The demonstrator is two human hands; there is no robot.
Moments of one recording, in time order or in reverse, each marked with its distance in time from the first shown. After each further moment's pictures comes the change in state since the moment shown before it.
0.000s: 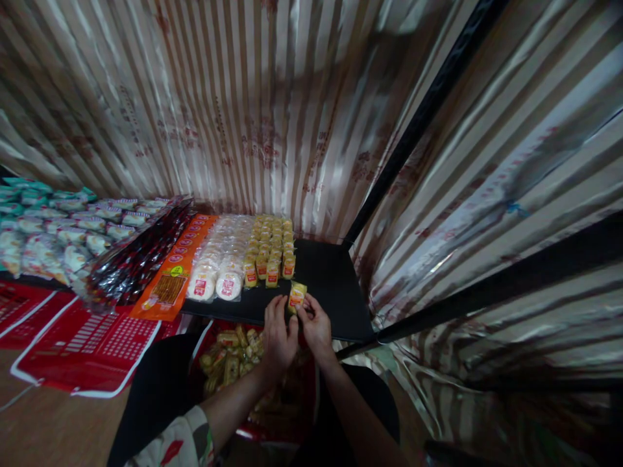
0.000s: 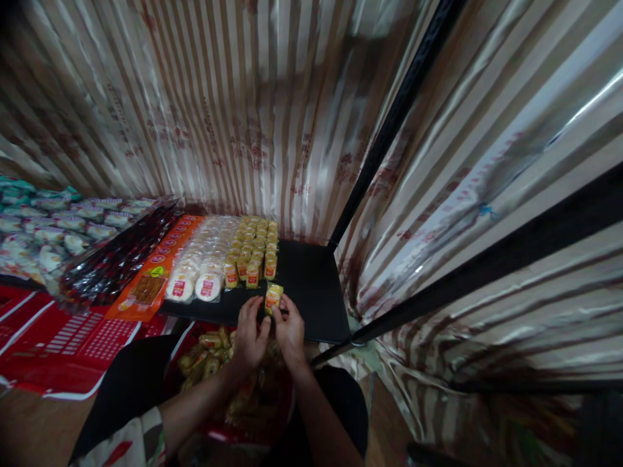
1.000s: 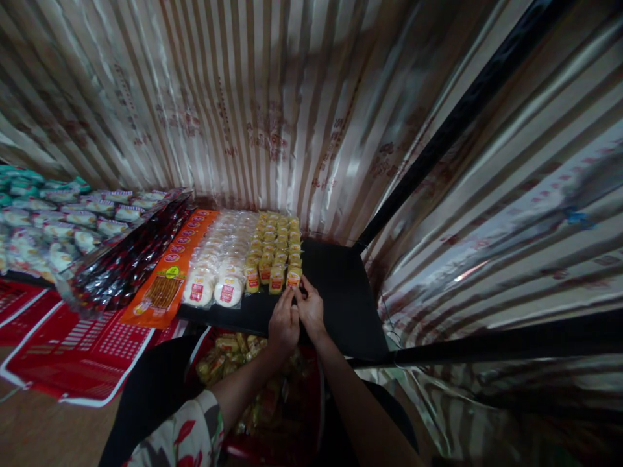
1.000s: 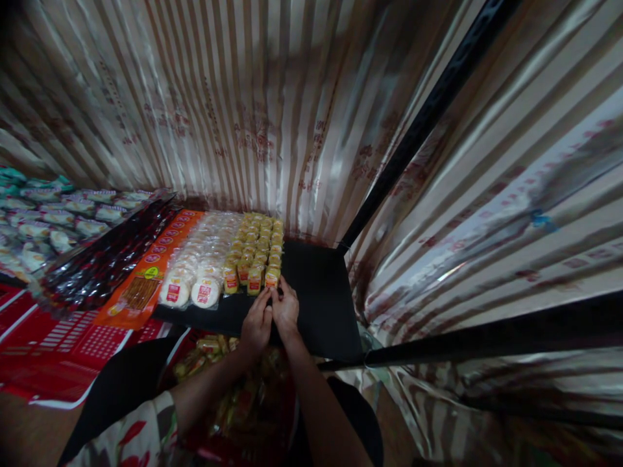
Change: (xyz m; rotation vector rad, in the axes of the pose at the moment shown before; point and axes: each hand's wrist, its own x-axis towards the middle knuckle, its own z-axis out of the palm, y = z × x) left_hand 0.047 -0.035 0.033 -0.047 -0.117 -0.045; right_hand 0.071 0.002 0.034 -0.394 -0.011 -0.129
